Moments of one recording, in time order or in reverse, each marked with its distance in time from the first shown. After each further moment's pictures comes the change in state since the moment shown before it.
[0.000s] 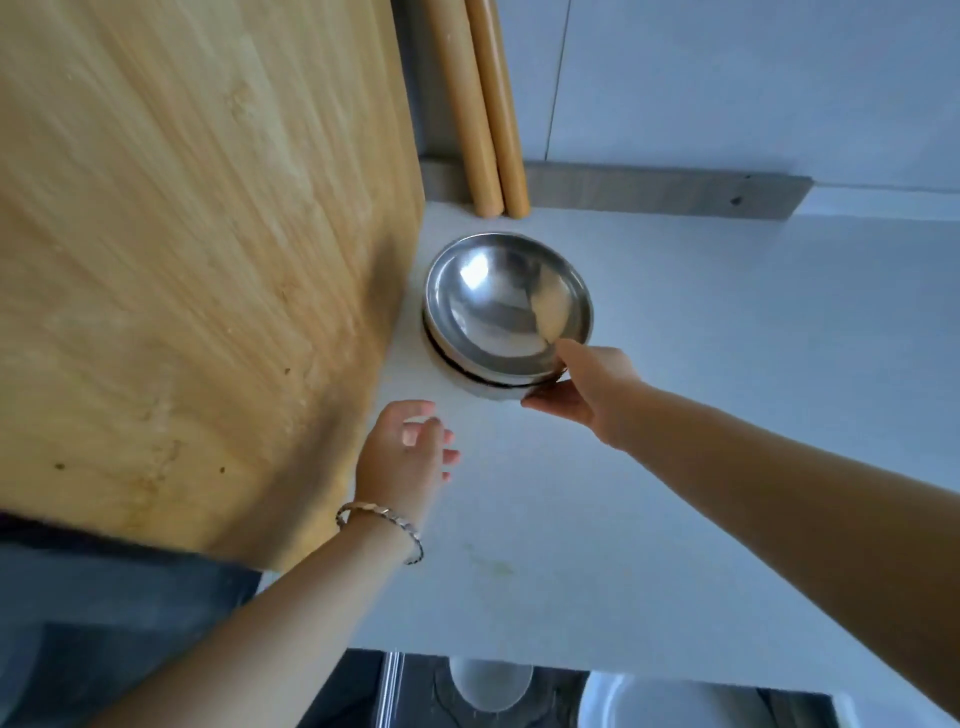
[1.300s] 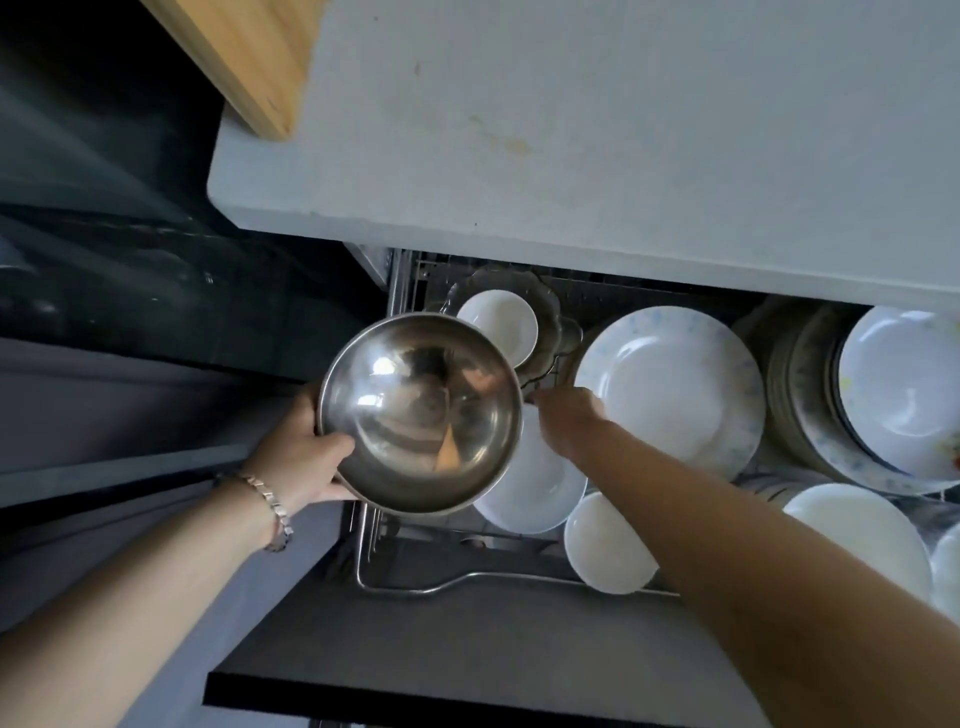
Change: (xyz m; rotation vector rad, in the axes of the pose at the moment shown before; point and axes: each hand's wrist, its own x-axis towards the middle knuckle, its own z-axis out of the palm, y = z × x) left_hand -0.149 -0.204 -0.120 0.242 -0.134 -0.589; right_hand -0.047 0.355 -0.050 -1.692 -0.366 -0.039
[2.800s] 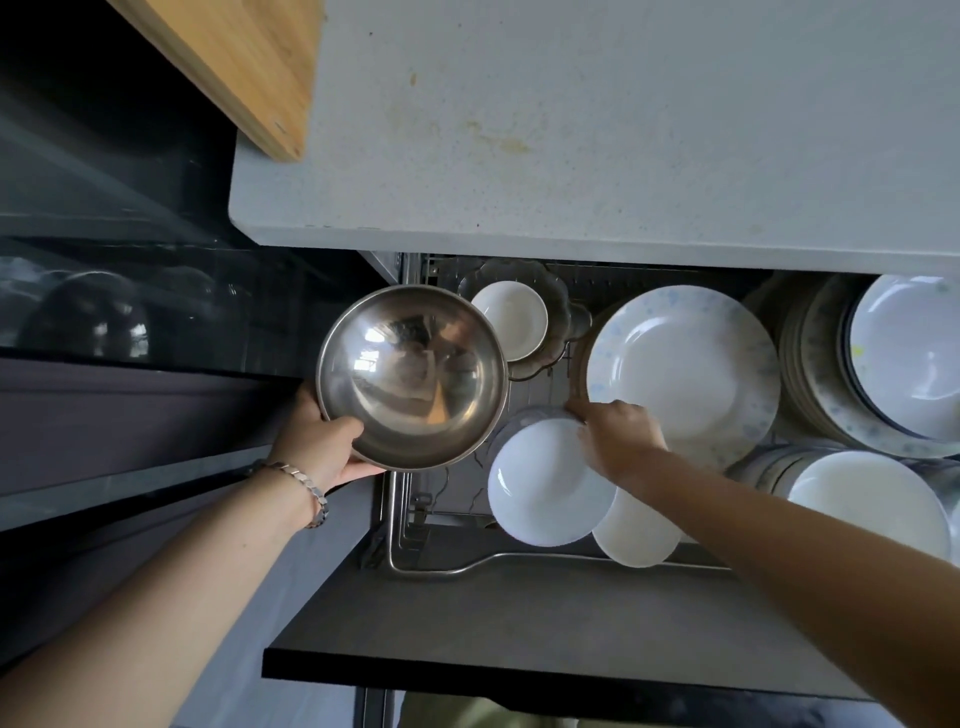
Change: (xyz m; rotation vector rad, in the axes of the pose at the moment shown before) left_hand 0.004 0.004 -0.006 -0.146 0.045 -0.024; right_hand -0.056 0.021 0.013 0.106 0.103 0.011
